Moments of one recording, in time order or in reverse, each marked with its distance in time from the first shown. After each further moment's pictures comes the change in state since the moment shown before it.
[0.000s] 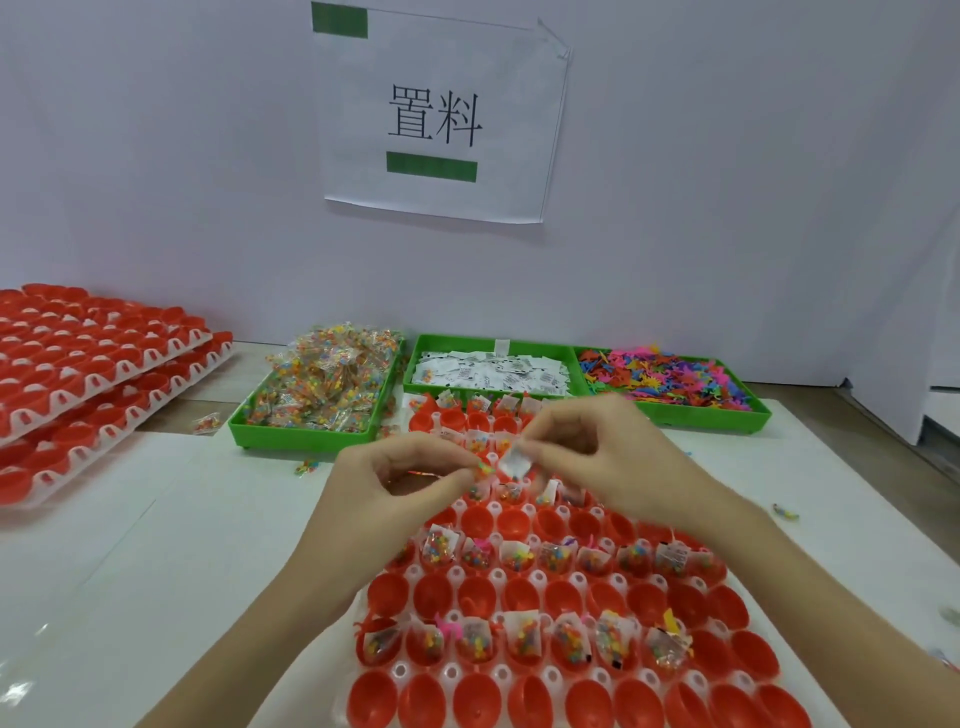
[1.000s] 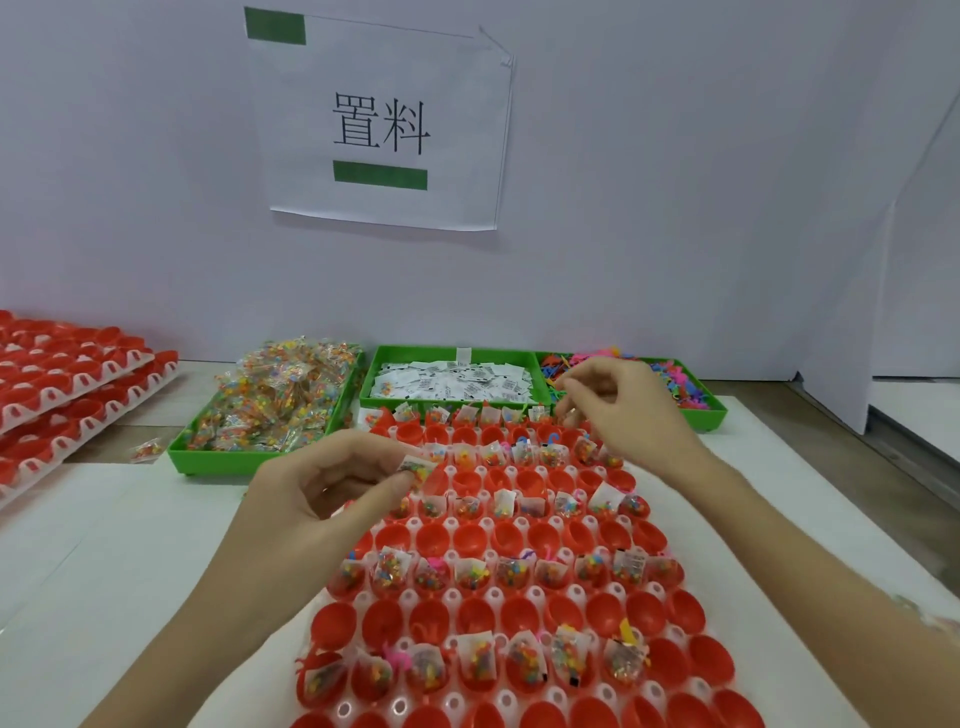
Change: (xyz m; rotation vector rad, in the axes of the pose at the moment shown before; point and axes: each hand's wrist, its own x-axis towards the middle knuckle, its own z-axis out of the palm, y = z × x) left_hand -0.003 0.016 -0.005 0.055 -0.003 0.112; right_hand 0.017 0.052 -0.045 -0.055 0.424 0.225
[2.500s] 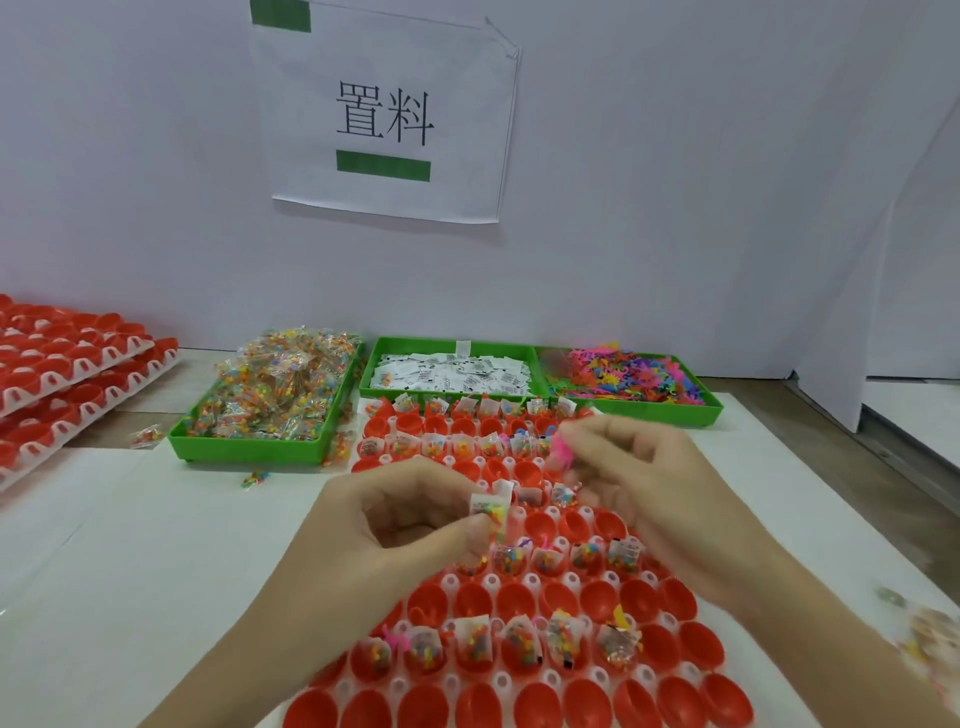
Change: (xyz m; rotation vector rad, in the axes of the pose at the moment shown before) left_hand -0.019 0.014 0.029 -0.148 -0.186 -0.103; right_hand -0.089 -0.030 -0.008 0.604 -0.227 0.171
